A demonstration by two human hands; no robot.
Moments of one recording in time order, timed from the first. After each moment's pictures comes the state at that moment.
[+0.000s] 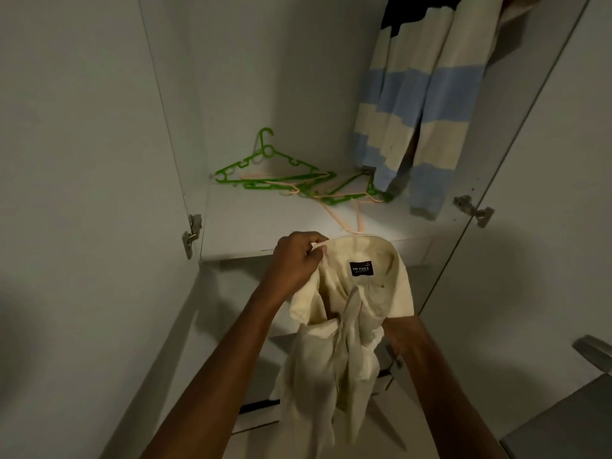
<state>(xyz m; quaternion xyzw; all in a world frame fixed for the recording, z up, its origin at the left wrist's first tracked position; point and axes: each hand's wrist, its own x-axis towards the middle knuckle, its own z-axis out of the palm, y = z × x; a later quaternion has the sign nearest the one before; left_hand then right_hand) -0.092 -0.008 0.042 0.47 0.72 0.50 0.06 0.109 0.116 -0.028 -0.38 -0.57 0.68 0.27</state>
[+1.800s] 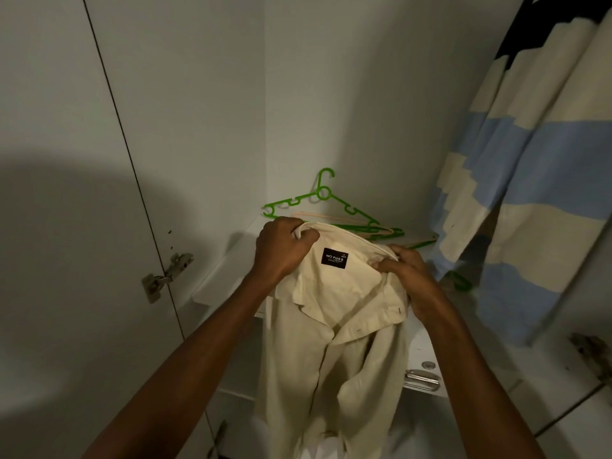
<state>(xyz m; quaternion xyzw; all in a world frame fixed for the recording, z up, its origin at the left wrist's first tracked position) -0.209 0.146 0.095 0.23 0.83 0.48 -0.16 -0.092 0.364 0.084 -0.13 -0.75 0.63 0.17</state>
